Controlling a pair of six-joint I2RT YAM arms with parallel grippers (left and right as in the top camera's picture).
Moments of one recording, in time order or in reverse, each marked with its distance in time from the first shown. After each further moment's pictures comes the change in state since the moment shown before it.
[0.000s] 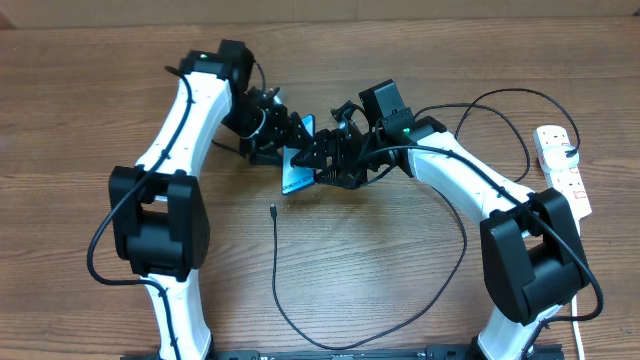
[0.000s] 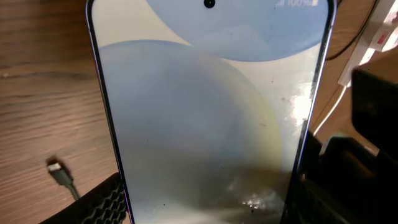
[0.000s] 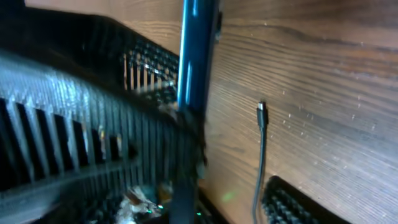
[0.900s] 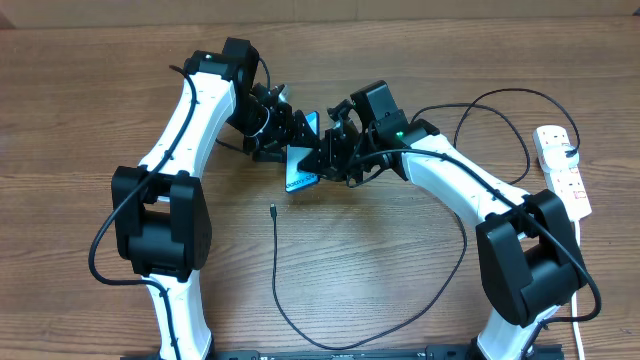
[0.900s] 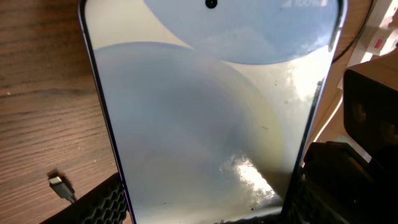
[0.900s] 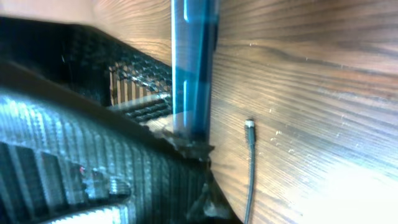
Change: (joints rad) left arm -0.008 0.000 0.003 0.034 -0.006 -0.001; right arm 0.032 -0.002 -0.002 0.052 0.119 0.033
